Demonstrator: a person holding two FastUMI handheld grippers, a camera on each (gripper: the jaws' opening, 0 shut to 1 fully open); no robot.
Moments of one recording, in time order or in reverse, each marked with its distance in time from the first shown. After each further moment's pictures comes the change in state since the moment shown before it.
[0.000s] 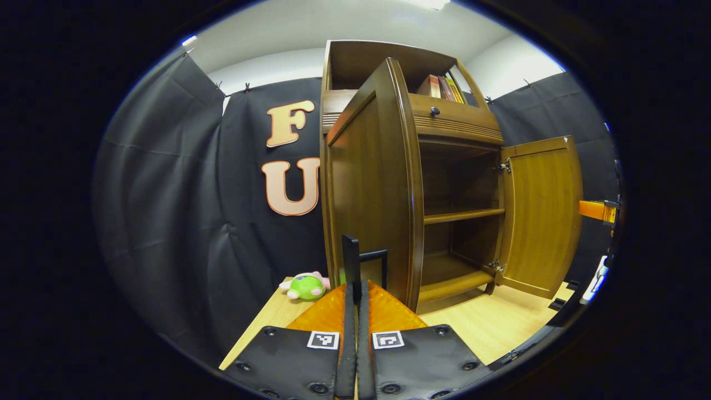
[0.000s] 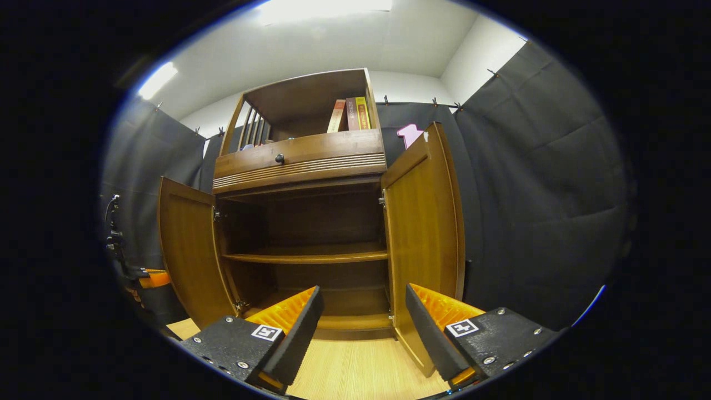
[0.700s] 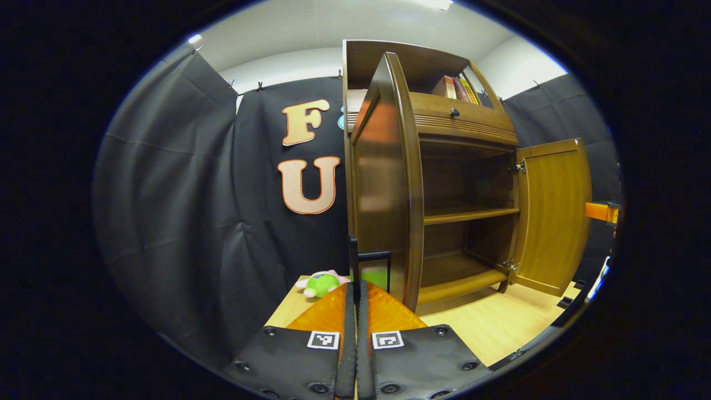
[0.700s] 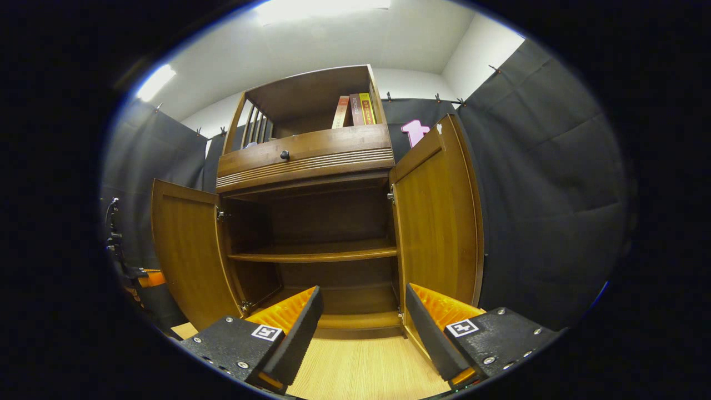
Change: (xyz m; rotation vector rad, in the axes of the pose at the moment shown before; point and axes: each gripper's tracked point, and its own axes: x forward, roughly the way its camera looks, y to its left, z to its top) left arm -0.013 0.049 -0.006 0.004 0.009 0.074; right arm 0.007 0.013 -0.004 0.020 0.015 0.017
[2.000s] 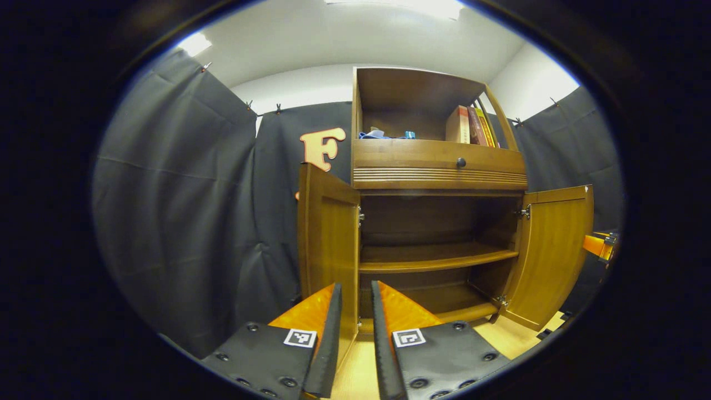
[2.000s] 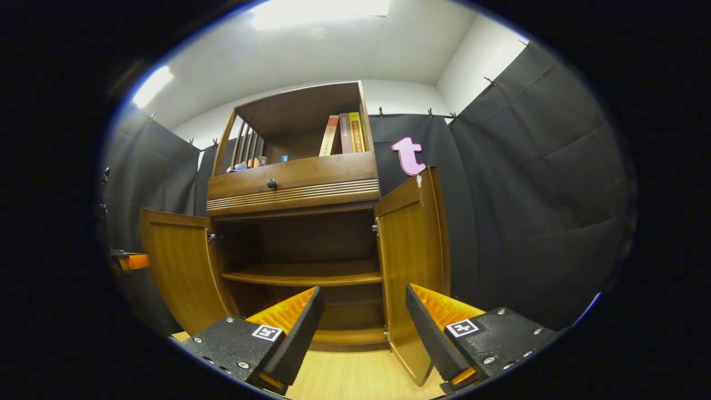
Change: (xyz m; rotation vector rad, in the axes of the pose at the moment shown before) left arm -0.040 -0.049 0.118 -0.051 -0.099 0.091; right arm -0.006 -0.033 0.071 -0.012 -0.065 -0.056
